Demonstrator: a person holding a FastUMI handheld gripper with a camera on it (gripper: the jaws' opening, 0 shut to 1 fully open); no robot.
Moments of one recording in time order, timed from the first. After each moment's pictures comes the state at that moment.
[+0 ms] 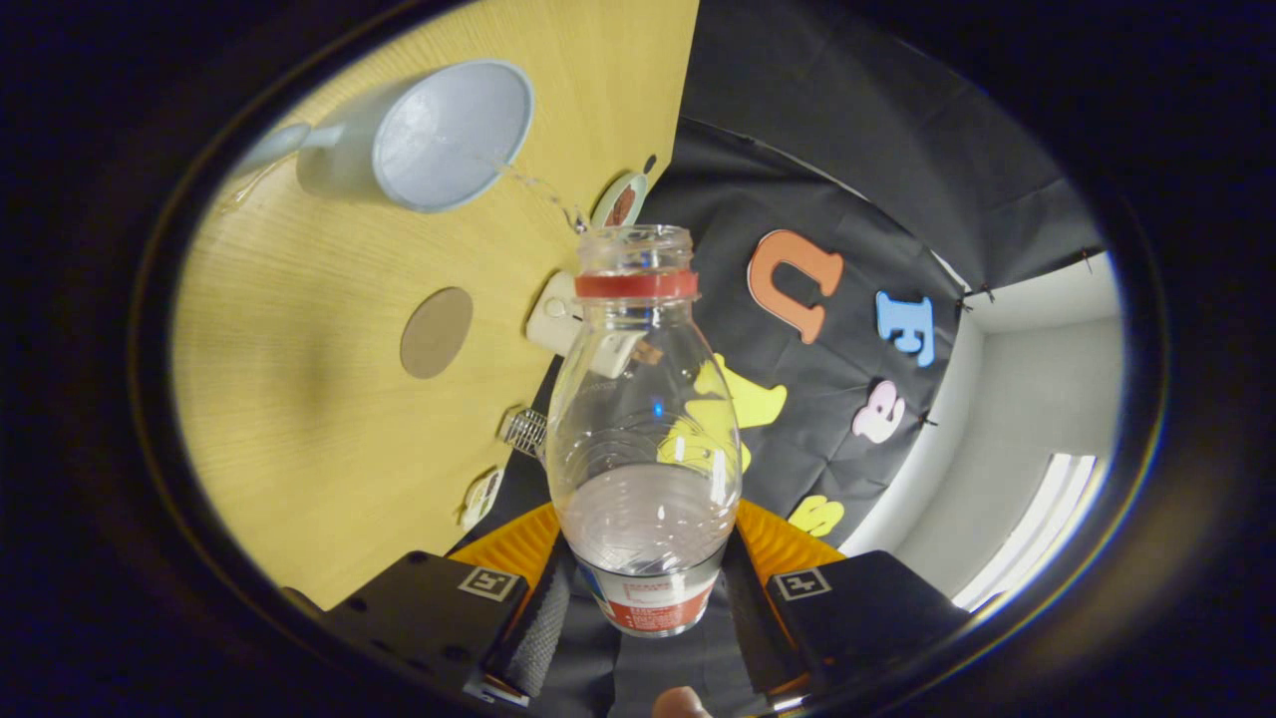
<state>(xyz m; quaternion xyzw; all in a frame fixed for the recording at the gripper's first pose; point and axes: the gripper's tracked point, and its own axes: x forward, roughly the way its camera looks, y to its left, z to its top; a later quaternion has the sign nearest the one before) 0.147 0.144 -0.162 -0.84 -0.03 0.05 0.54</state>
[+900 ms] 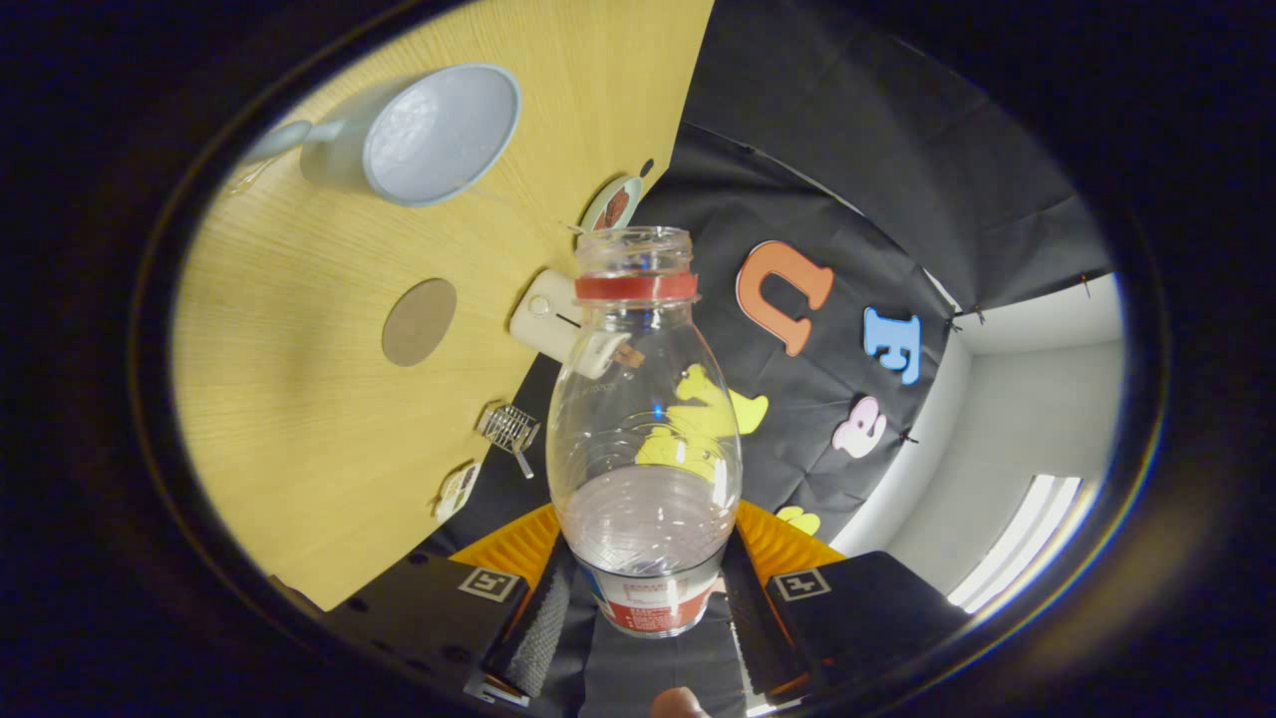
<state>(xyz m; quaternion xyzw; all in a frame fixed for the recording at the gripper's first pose) 0.148 0.152 -0.138 -0.85 -0.05 0.04 0.52</state>
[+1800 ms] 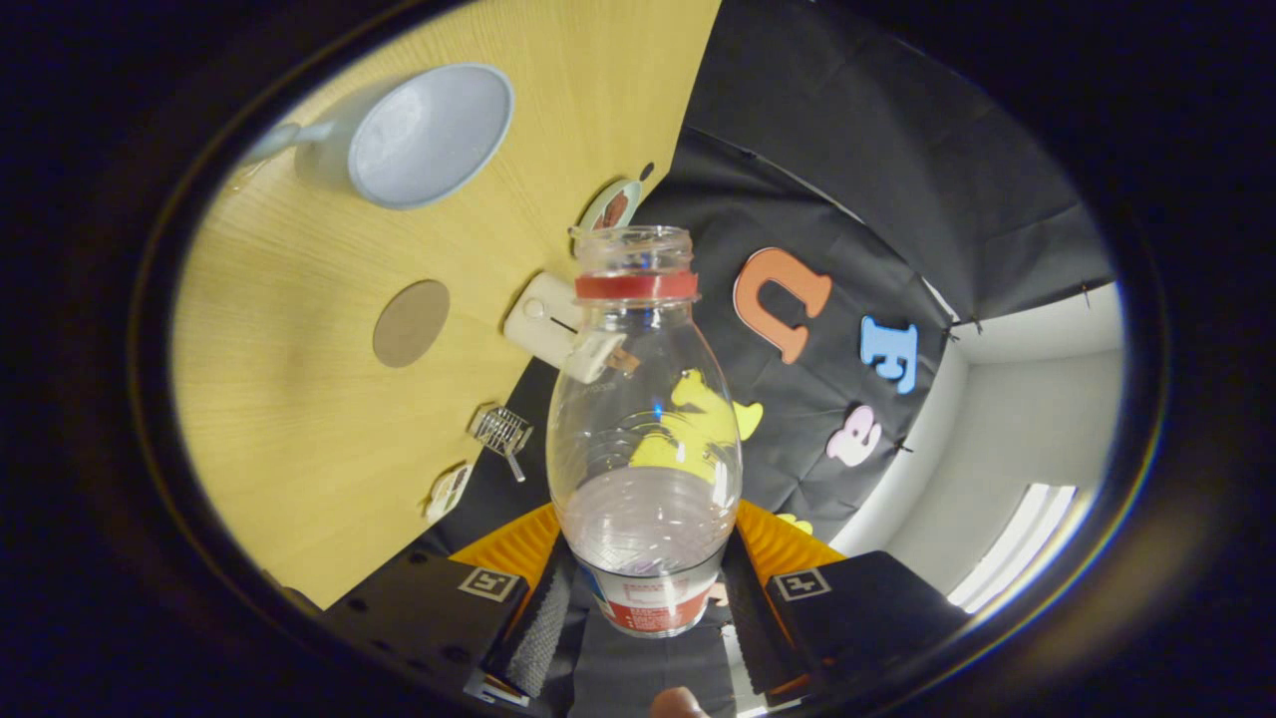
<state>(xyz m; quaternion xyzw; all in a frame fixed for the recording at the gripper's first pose) 0.150 0.161 -0.134 -0.86 -0.06 0.04 0.51</state>
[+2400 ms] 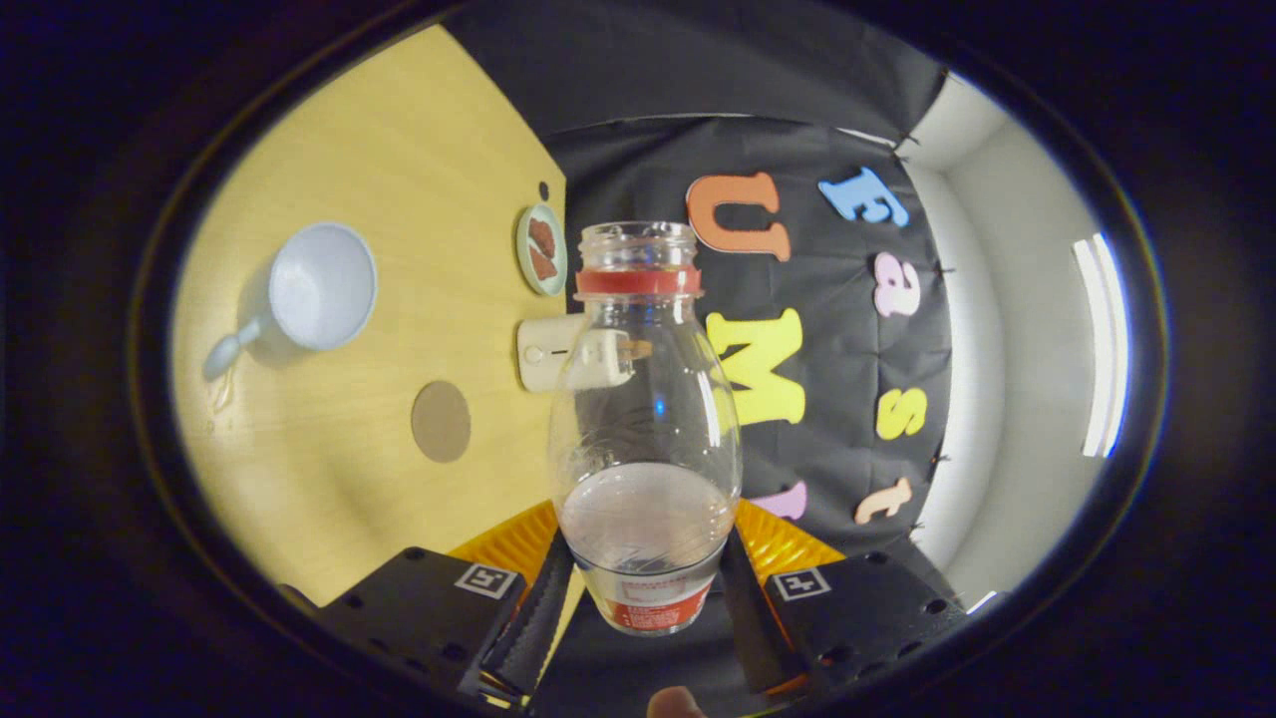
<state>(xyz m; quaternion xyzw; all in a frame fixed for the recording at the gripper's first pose) 0.137 0.125 -0.135 -0.62 0.05 0.10 0.78</state>
